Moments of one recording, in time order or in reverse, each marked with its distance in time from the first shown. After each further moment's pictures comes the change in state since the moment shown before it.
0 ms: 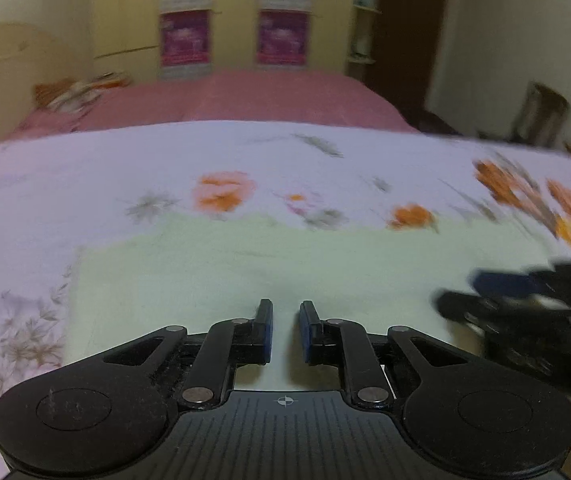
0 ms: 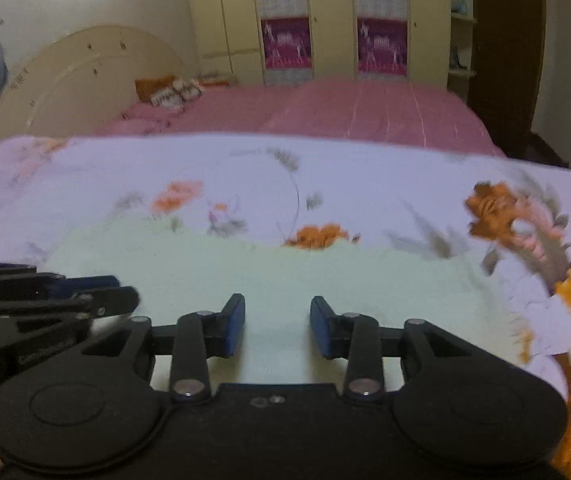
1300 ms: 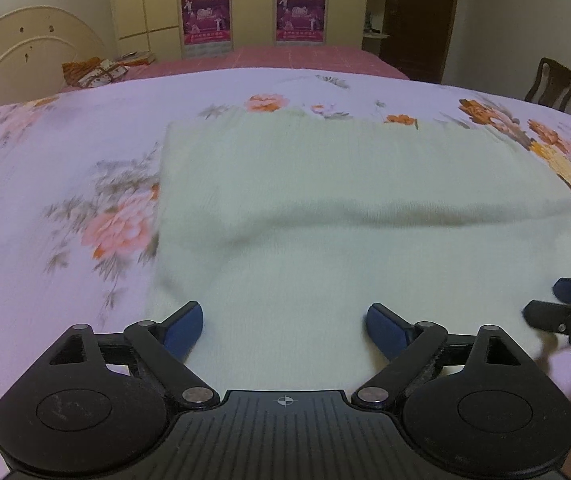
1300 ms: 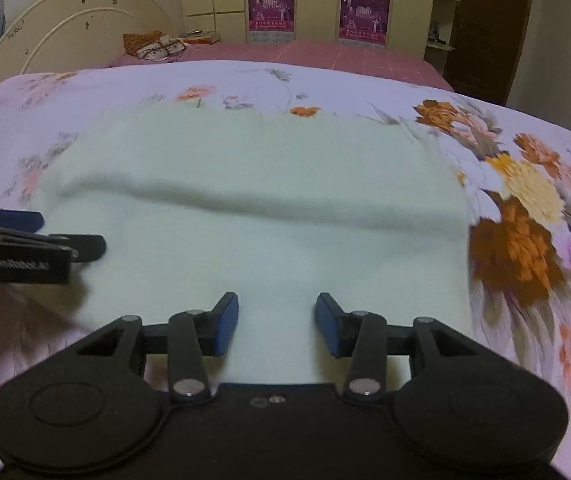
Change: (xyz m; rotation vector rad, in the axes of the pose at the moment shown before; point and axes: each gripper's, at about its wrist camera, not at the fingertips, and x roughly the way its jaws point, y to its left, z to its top) left arm -0.098 0.012 -0.105 0.039 0.064 0.055; right arm -0.103 0.022 -0.105 0.024 0.067 -0.054
